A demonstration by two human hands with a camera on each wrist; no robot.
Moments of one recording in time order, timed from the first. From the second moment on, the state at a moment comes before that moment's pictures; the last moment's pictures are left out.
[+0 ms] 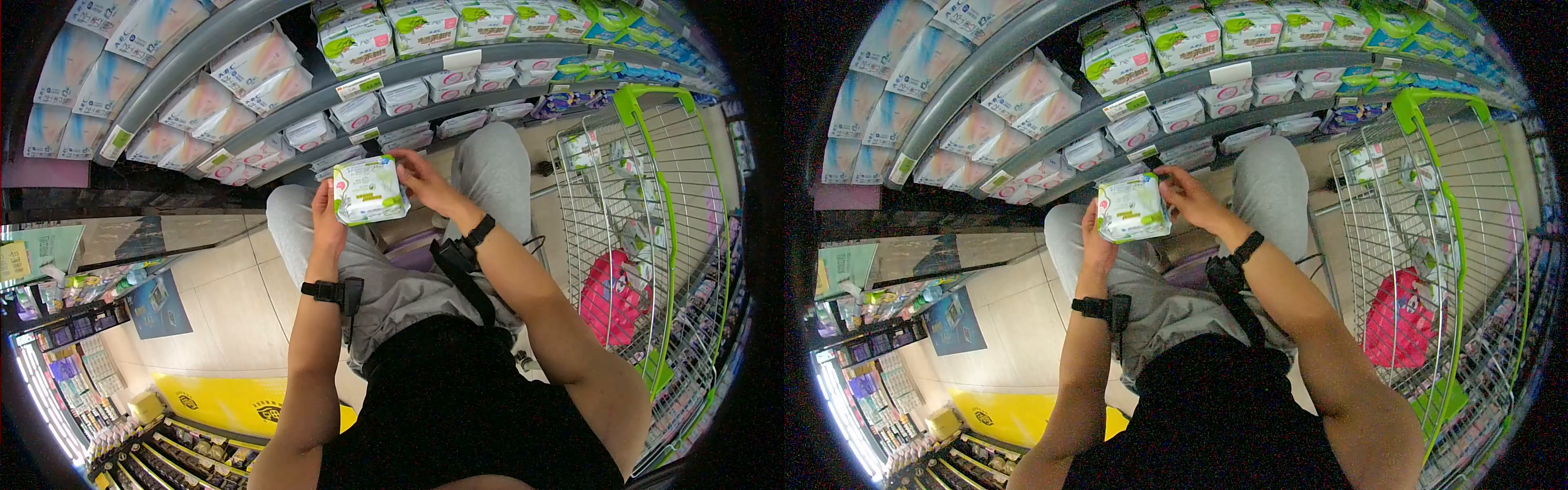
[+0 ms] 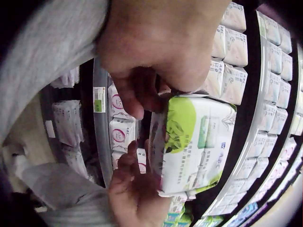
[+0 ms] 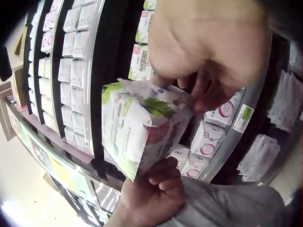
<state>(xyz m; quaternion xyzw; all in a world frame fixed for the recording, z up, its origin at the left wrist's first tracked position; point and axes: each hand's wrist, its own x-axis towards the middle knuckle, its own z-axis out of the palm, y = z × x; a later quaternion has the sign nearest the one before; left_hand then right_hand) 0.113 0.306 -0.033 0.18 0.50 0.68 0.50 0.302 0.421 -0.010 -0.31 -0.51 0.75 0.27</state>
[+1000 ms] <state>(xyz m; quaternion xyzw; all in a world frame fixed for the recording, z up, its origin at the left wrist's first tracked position) 0.112 0.302 -0.043 0.23 0.48 0.67 0.52 0.303 0.438 -0.056 -0.28 -0.52 0.75 0.30</state>
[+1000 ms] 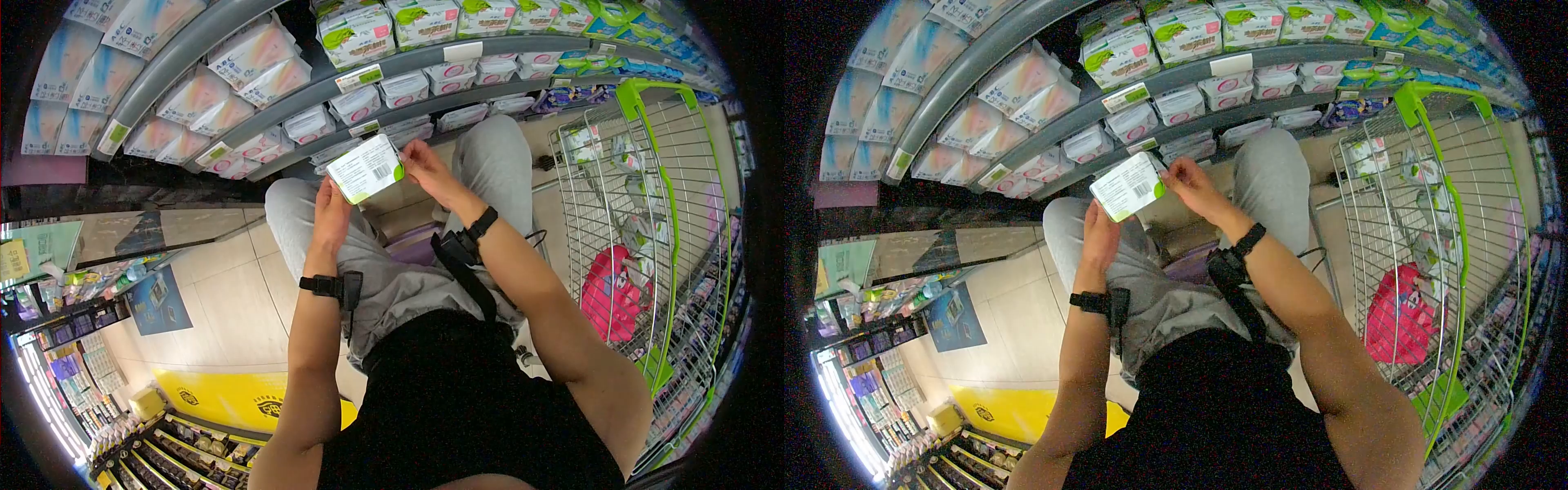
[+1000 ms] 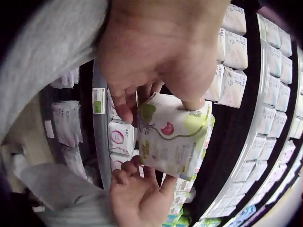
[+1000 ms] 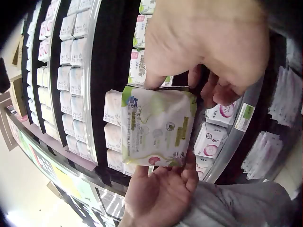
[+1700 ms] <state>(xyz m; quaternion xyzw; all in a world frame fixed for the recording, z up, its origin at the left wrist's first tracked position) 0.126 0.298 -0.017 0.27 0.52 0.62 0.52 0.323 0.436 -0.032 -0.17 -0.49 0.83 0.18</state>
